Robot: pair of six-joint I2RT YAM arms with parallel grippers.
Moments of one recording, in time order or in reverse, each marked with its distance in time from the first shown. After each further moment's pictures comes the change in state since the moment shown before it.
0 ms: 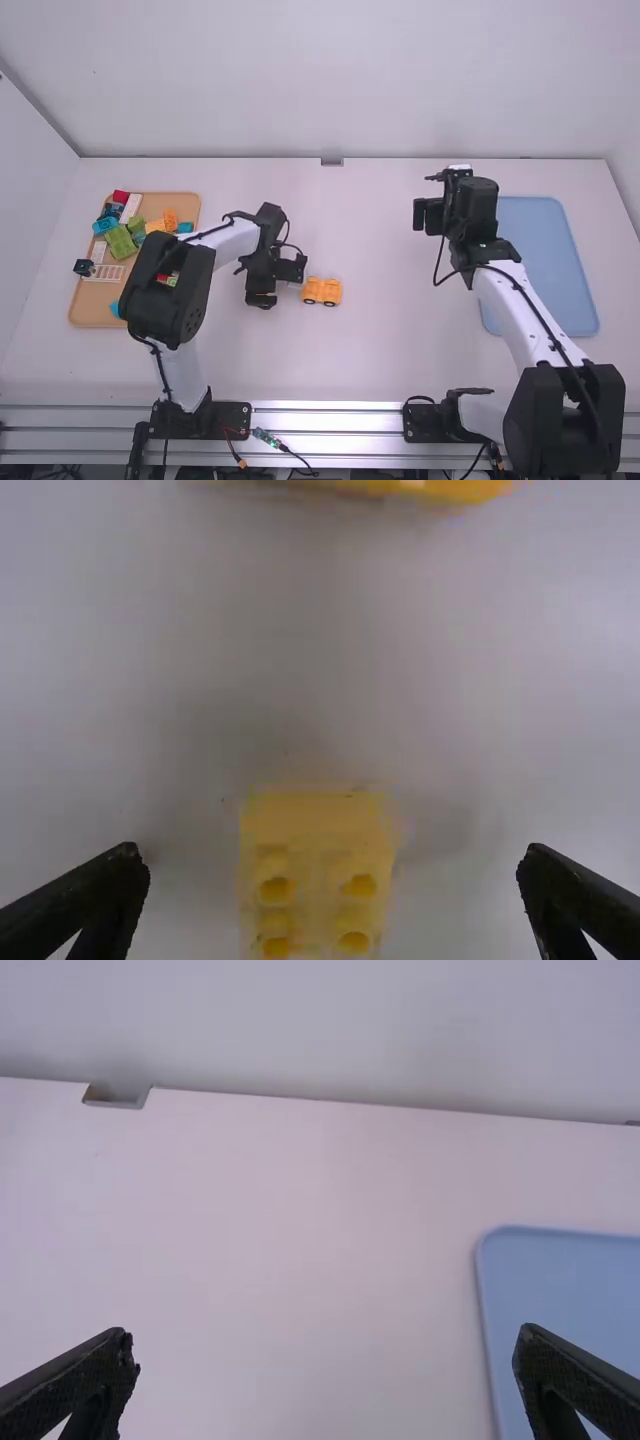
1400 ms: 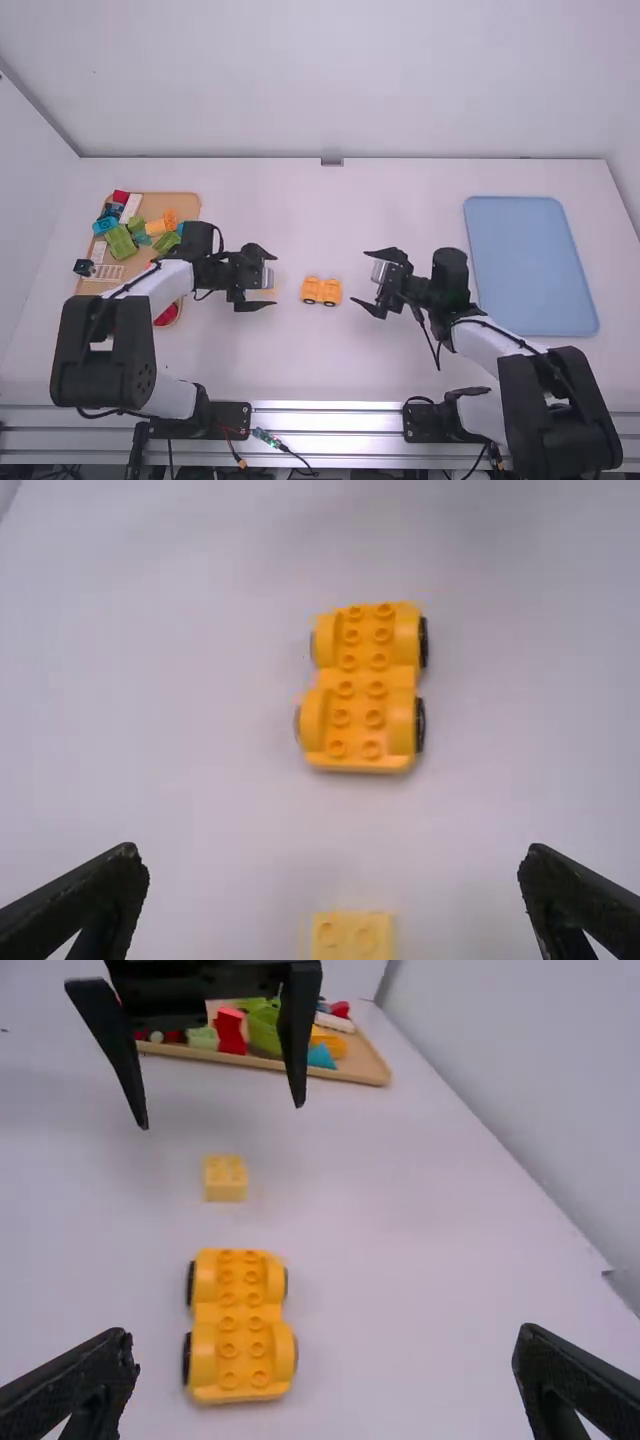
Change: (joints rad) left arm 0.332 -0.378 -0.445 0.436 0.848 0.336; right arm 0.108 0.000 -0.564 0.653 -0.954 -0.708
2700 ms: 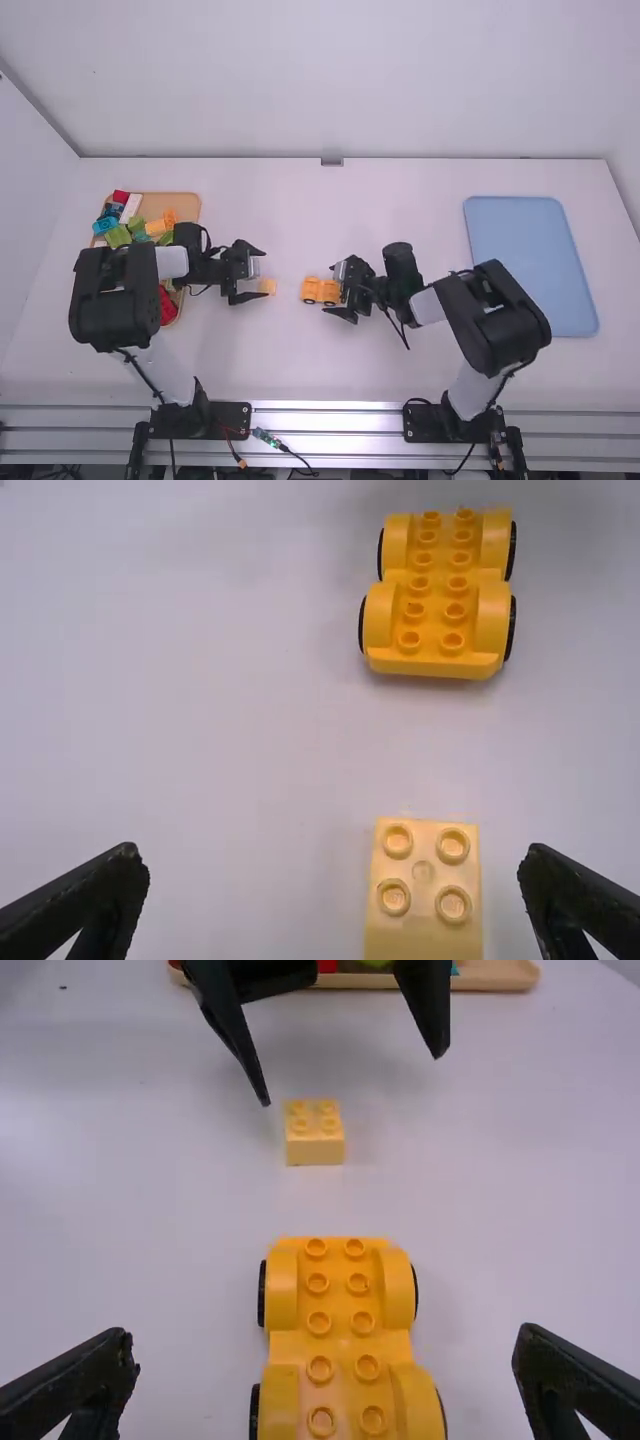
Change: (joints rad) left arm 0.133 0.314 0.101 0.087 0.100 0.075; right arm 0.213 0.495 0.169 0.154 0.073 0.106
